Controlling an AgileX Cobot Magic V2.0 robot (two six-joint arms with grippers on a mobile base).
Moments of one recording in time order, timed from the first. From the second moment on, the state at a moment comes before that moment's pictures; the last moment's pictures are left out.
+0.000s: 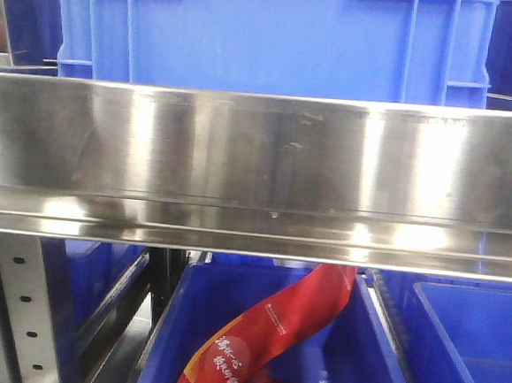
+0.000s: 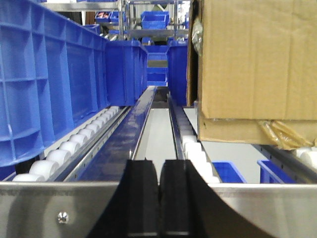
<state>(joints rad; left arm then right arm) -0.09 0.23 -0.51 0.26 0.29 -0.31 -0.28 0.00 0.00 0.10 0.04 -0.04</state>
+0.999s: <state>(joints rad) -0.09 0.23 -0.51 0.26 0.29 -0.31 -0.28 0.00 0.00 0.10 0.02 -0.04</state>
